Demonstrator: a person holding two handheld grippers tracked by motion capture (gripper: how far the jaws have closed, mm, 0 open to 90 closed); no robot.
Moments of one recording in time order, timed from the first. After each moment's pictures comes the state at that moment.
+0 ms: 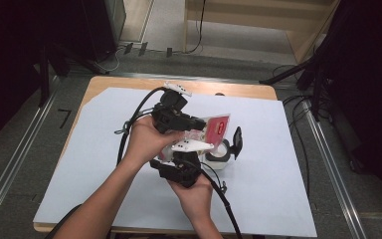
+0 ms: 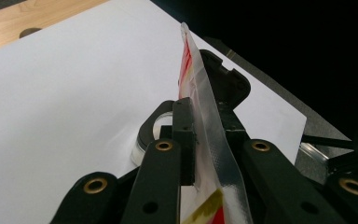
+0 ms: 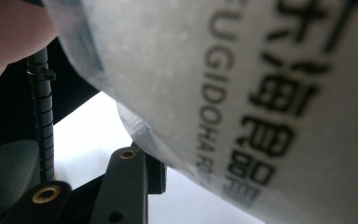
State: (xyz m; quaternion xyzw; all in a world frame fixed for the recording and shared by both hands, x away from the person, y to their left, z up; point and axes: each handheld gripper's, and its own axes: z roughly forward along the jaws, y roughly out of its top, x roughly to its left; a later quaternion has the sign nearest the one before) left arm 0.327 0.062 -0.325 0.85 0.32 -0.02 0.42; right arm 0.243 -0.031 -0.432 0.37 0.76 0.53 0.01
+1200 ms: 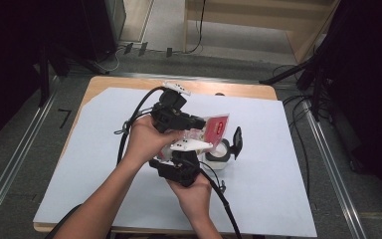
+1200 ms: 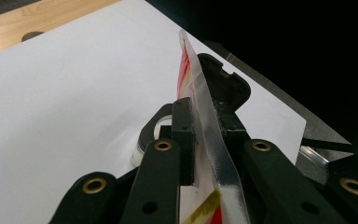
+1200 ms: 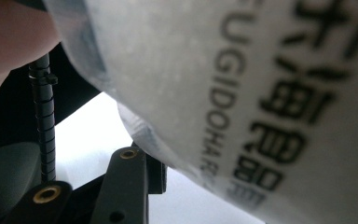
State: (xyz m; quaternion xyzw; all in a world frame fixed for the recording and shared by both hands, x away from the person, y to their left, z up) left arm 0.328 0.063 -0.325 0.84 0.32 -0.02 0.43; right arm 0.244 -0.028 -0.431 0.37 0.76 0.53 0.01
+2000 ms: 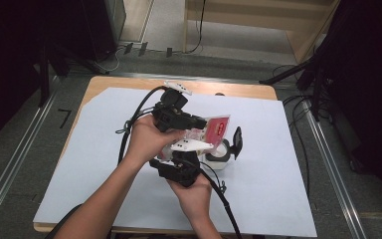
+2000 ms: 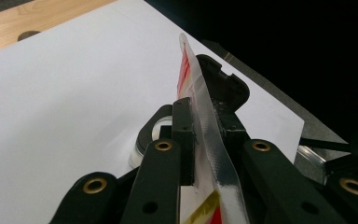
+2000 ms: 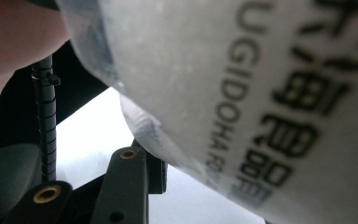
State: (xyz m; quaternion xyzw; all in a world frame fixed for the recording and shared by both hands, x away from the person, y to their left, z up) left arm 0.330 0.060 -0.325 0.84 0.32 -0.03 0.43; right arm 0.244 -0.029 -0.431 0.37 0.76 0.54 0.02
